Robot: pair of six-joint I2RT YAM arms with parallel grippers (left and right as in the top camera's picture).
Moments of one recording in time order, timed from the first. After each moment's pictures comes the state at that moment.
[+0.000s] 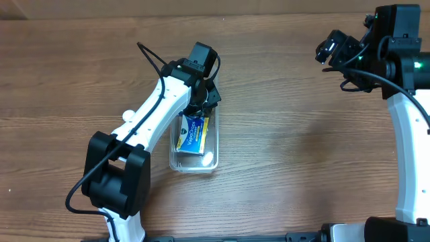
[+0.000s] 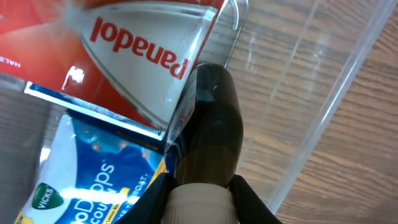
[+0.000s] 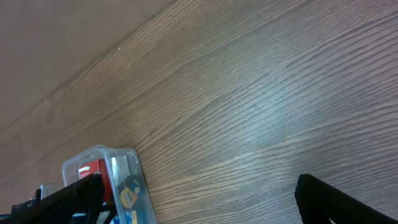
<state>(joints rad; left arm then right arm) -0.43 1.95 1.56 -0.90 0.08 -0.87 -0.02 1.56 1.76 -1.13 -0.14 0.51</state>
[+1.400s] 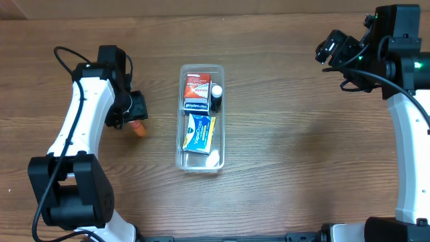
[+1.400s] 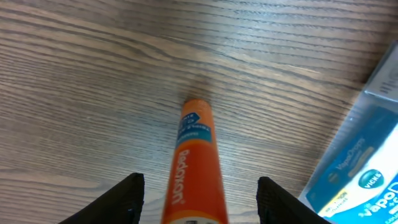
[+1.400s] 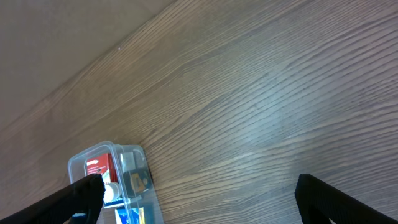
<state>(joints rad) 0.03 1.80 1.44 -1.15 -0.01 -0.22 -0.02 1.56 1.76 -1.13 -0.14 0.51</state>
